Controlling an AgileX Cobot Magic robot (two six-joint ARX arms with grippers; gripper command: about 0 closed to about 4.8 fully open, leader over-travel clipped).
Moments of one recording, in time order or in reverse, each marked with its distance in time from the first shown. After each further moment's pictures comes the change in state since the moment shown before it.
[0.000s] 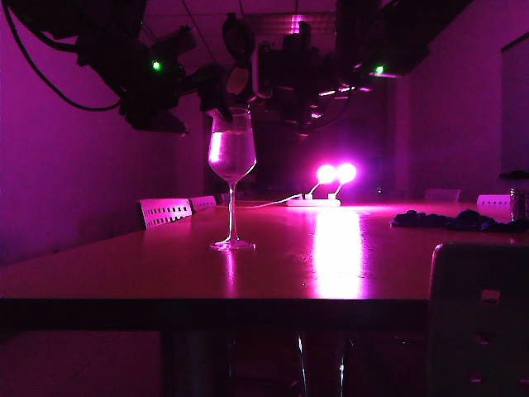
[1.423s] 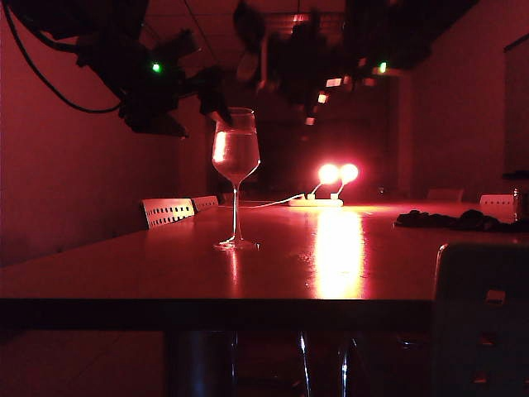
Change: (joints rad) left arm 0.000 0.000 0.000 -0.023 0.002 0.000; right arm -0.035 0.057 0.151 0.008 -0.001 0.001
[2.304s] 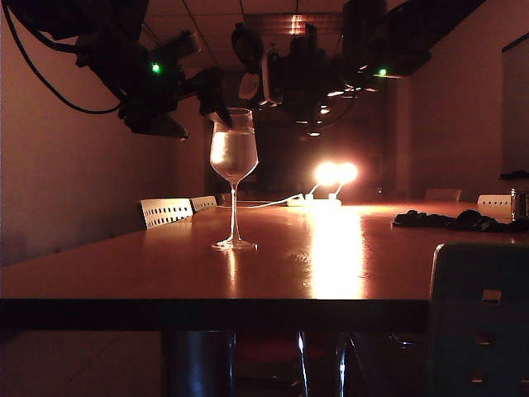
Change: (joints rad) left arm 0.000 0.000 0.000 -0.007 0.000 0.000; right arm 0.002 0.020 0.007 -0.092 0.000 -0.079
